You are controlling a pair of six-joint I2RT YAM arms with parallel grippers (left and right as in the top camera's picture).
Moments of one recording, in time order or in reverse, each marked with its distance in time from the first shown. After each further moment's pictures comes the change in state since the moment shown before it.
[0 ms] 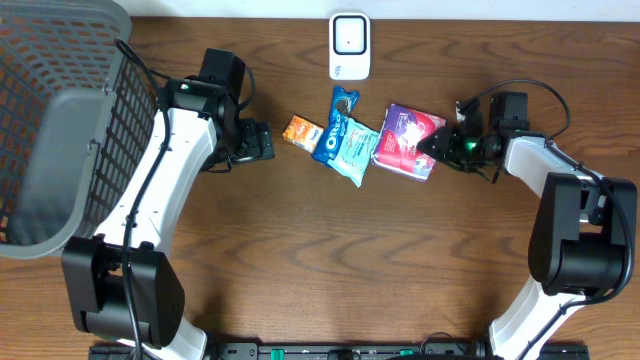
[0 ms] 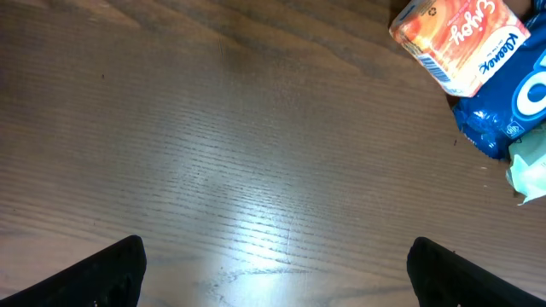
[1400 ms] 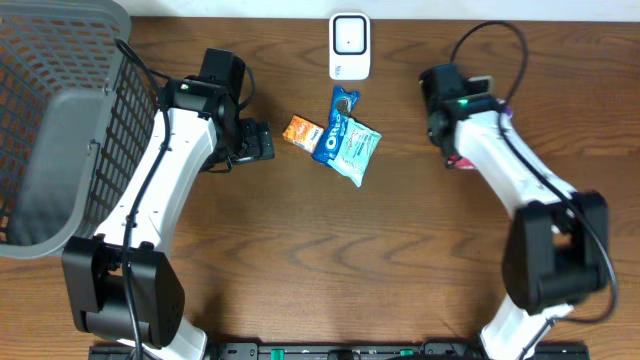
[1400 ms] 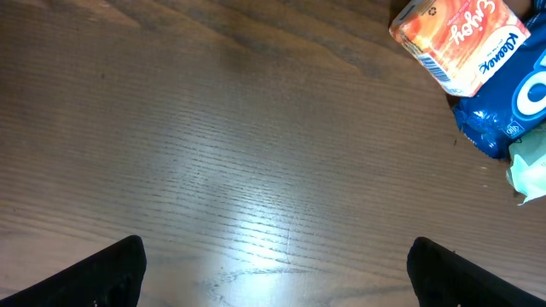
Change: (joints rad) left arm 0.000 0.000 0.000 0.000 0.000 0.000; right arm 0.332 -0.043 0.263 -0.511 1.405 -0.006
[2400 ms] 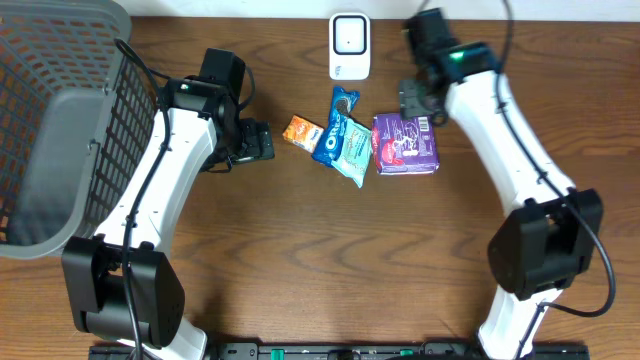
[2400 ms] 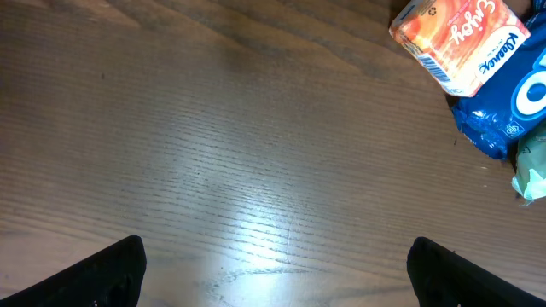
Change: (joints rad) left arm 0.000 0.000 0.000 0.000 0.000 0.000; right arm 0.025 0.067 0.454 -0.258 -0.548 -0.077
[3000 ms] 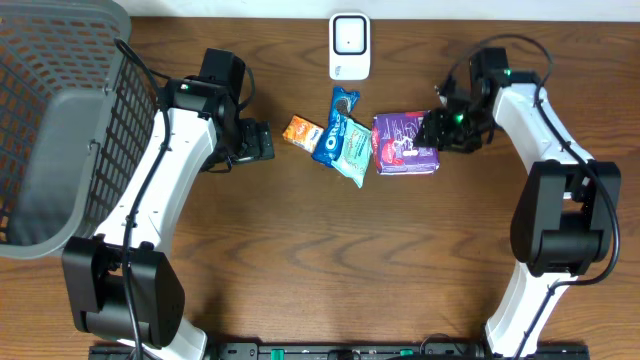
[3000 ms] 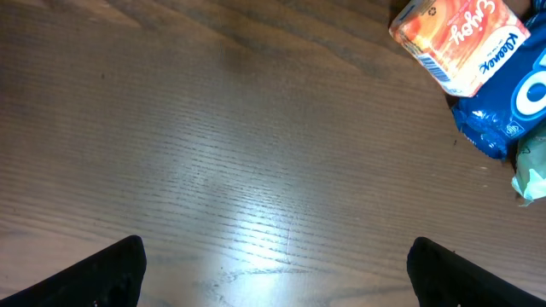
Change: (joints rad) left arm 0.000 0.000 0.000 0.000 0.000 0.000; right arm -0.264 0.093 -0.281 0.146 -0.636 -0.164
